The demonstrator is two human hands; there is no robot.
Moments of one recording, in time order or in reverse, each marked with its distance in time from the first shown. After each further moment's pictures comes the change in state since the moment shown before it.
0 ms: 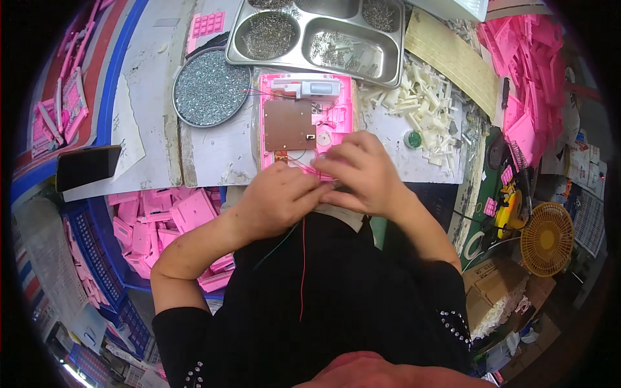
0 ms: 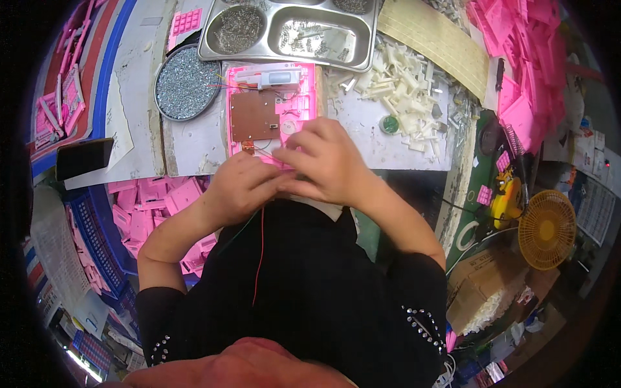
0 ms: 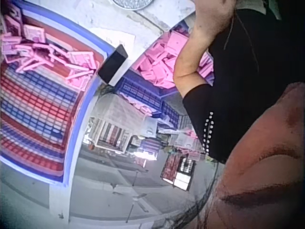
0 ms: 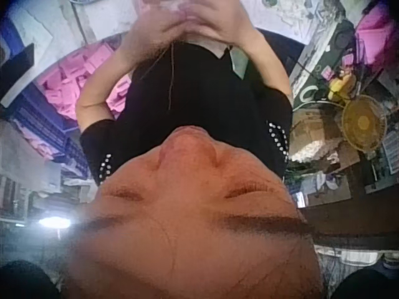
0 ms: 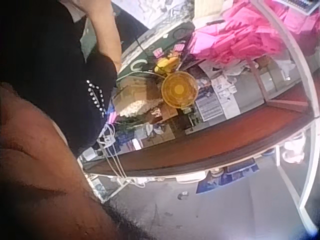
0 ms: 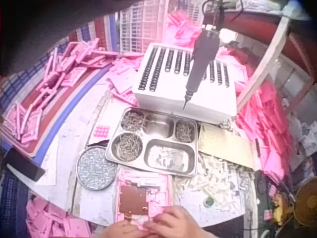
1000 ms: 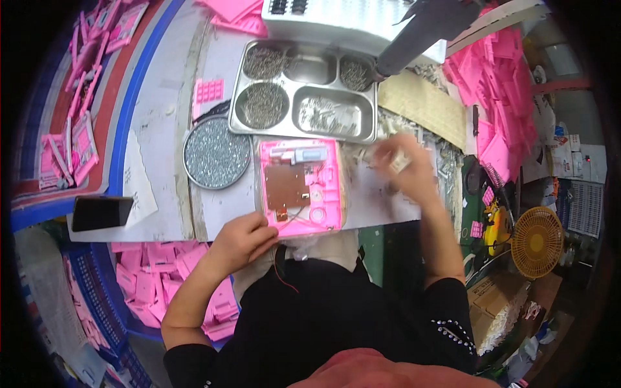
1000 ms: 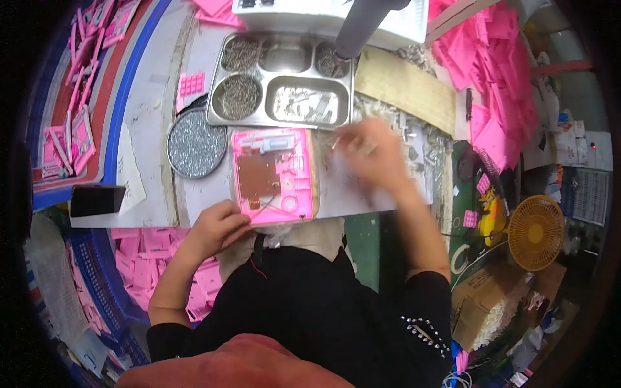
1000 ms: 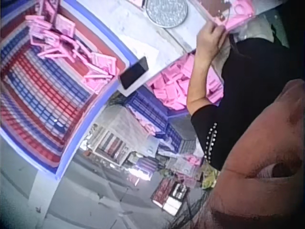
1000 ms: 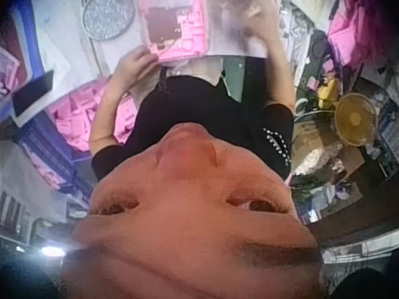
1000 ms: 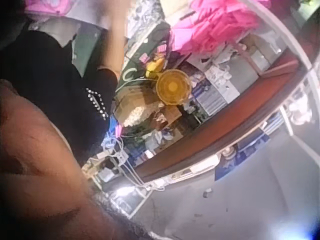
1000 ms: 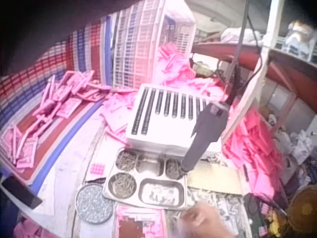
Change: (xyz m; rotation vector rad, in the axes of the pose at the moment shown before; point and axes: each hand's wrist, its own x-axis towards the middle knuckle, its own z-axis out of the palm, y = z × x) left_hand -0.050 -0.038 -0.031 -0.220 -0.115 -0.259; right_hand 0.014 0.057 -0.070 -0.097 0.295 0.340
